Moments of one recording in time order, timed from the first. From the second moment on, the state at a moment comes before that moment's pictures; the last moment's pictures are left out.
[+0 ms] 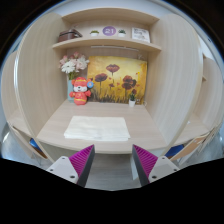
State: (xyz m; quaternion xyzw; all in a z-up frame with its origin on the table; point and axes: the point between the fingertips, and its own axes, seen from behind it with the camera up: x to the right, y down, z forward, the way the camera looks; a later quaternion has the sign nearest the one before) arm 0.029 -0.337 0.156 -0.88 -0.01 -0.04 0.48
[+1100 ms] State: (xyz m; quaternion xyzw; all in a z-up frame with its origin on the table) arm -0.168 -0.085 -0.014 -0.91 -0.07 -0.07 0.39
